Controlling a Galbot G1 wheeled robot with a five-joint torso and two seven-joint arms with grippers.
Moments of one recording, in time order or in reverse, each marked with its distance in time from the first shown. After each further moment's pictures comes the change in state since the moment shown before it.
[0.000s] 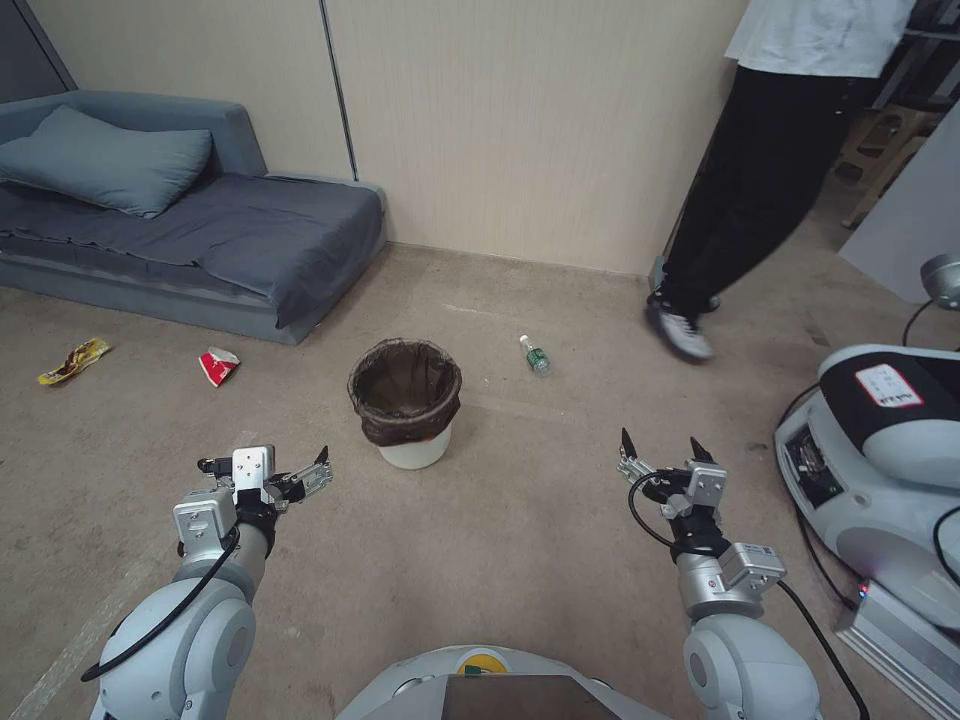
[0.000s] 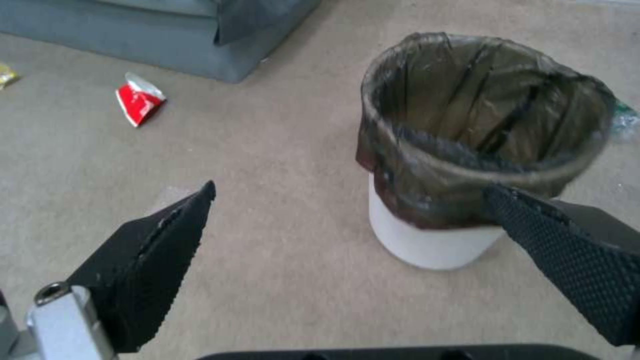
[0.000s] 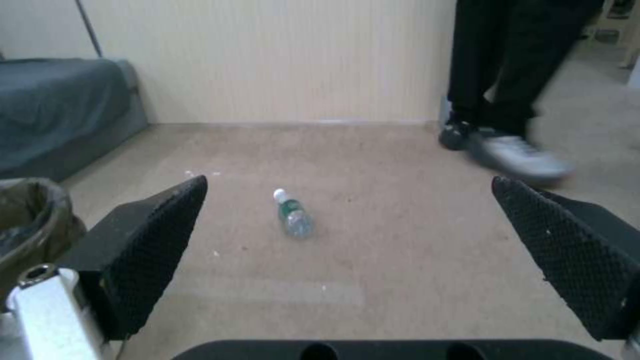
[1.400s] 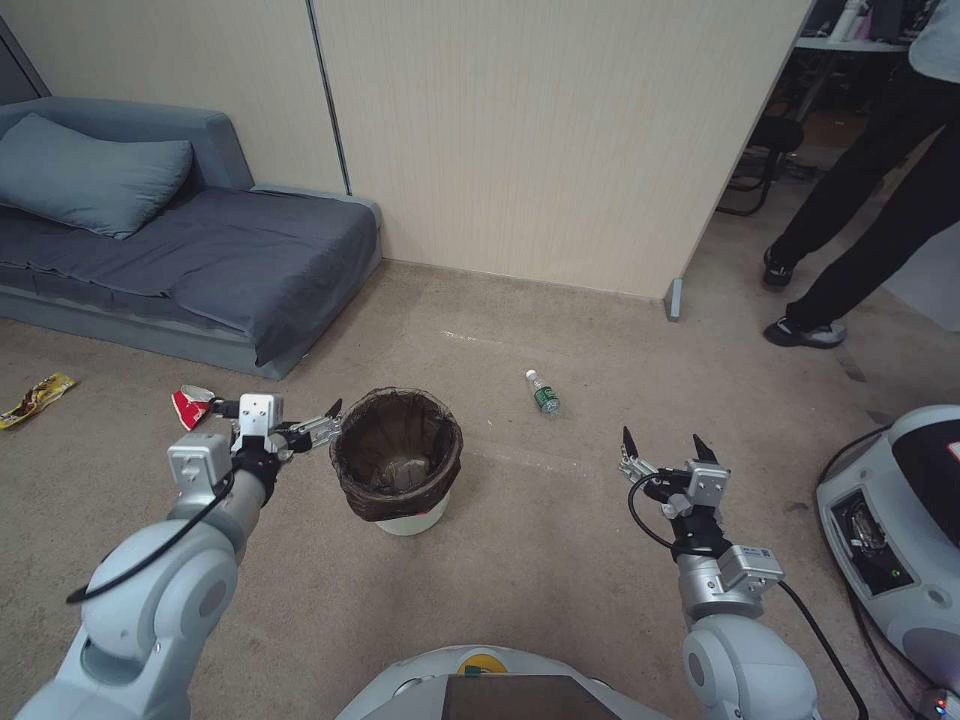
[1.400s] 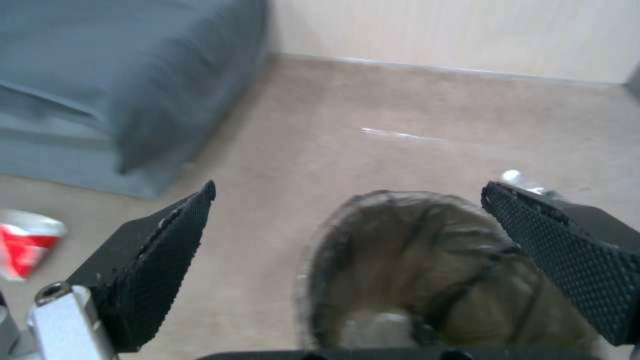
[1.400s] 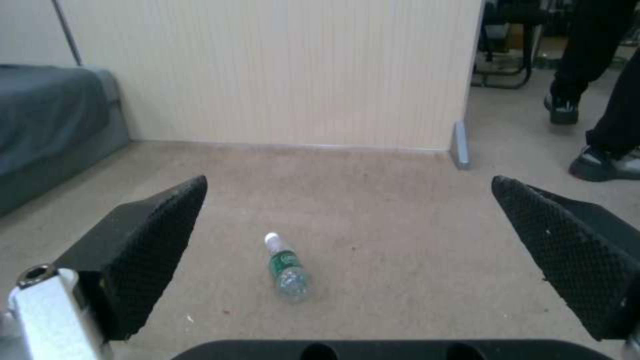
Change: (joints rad) left arm -0.212 0.289 0.018 0.058 -0.367 0.006 -0.067; right arm 0.003 -0.006 0.001 -0.020 -0.034 0.046 0.000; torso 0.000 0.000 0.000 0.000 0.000
